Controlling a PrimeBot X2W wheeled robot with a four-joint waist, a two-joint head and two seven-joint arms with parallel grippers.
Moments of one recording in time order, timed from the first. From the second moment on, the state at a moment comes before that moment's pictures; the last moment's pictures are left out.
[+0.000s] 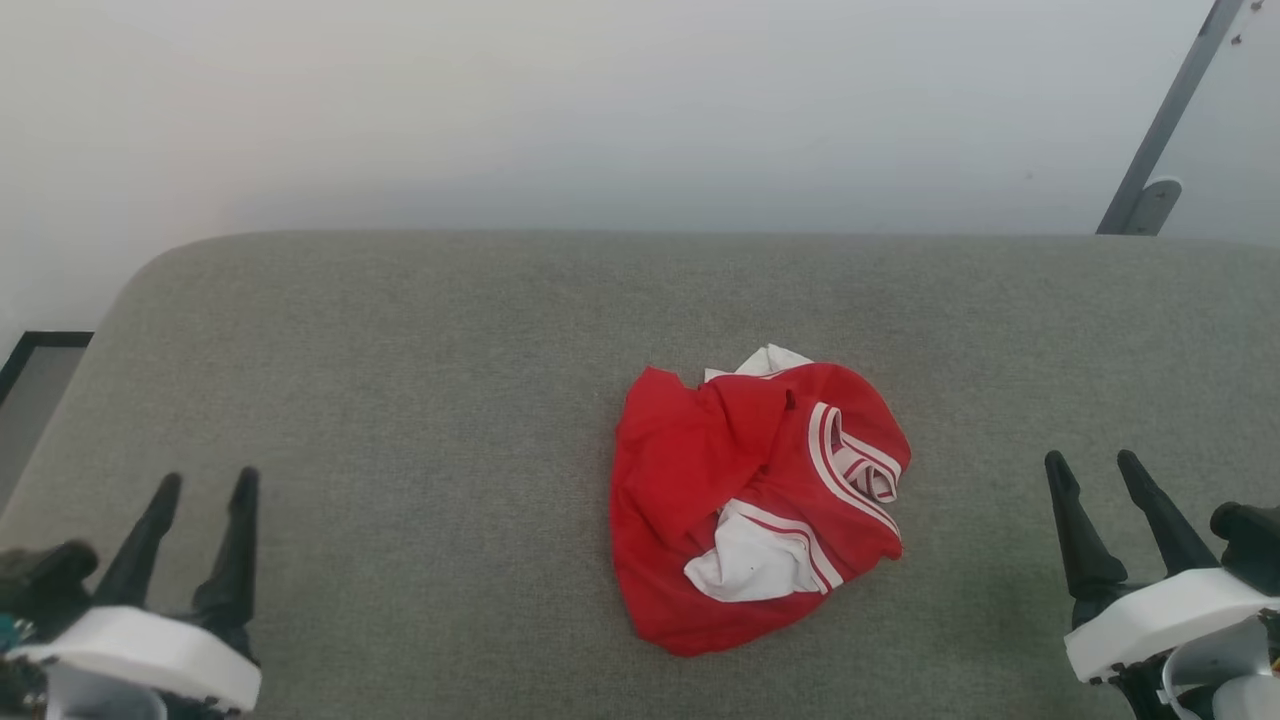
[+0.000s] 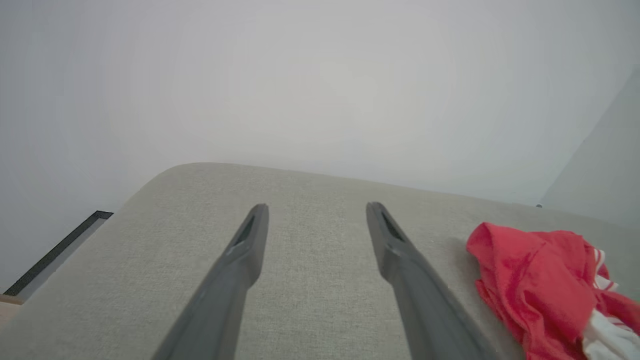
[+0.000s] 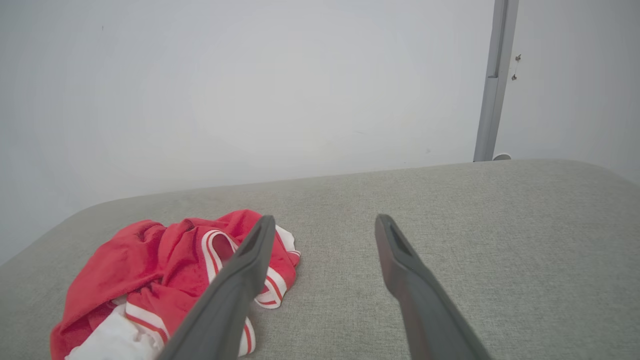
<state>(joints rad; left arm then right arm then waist) 0.01 0.52 -0.09 0.11 -0.72 0.01 -0.20 -0.05 -0.26 0.00 0.19 0.47 0.13 -0.13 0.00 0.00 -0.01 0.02</state>
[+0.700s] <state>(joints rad) -0.21 0.53 -0.36 -0.10 -0.64 -0.08 0.08 -0.14 -0.26 0.02 0.21 0.48 0.13 -0.16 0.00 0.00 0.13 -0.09</state>
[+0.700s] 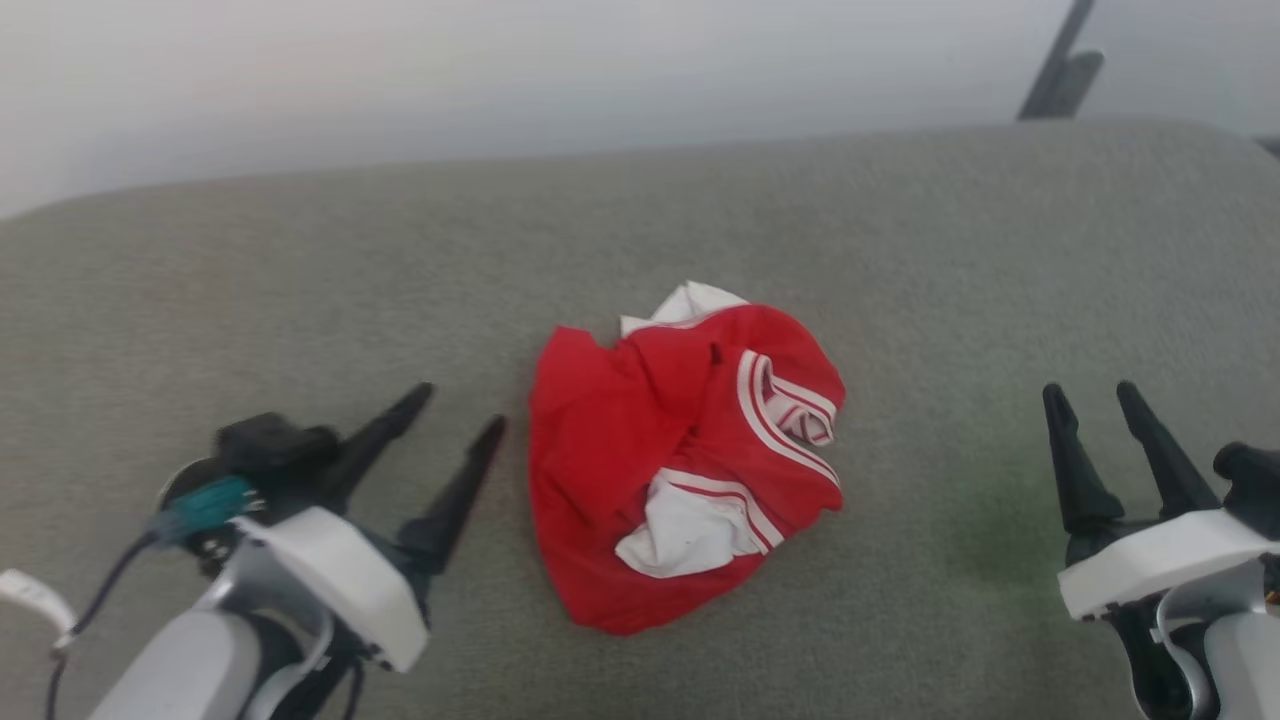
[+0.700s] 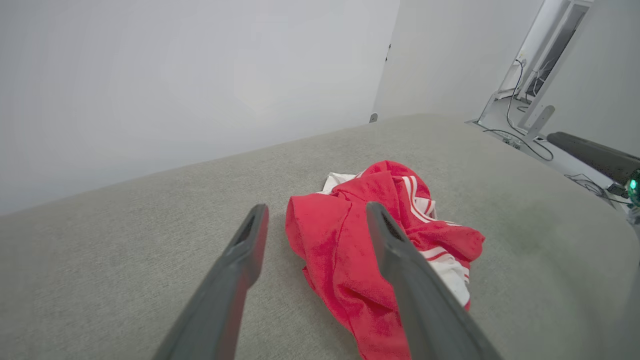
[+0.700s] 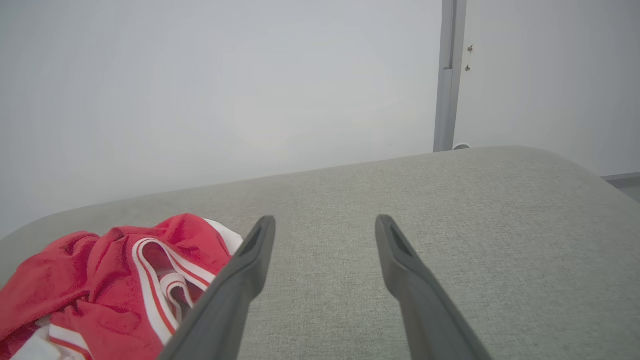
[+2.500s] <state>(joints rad) -0.75 0.64 -0.61 0.44 -0.64 -0.13 0.49 -0.28 -0.27 0.12 0.35 0.54 0.13 -0.26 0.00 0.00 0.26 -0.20</state>
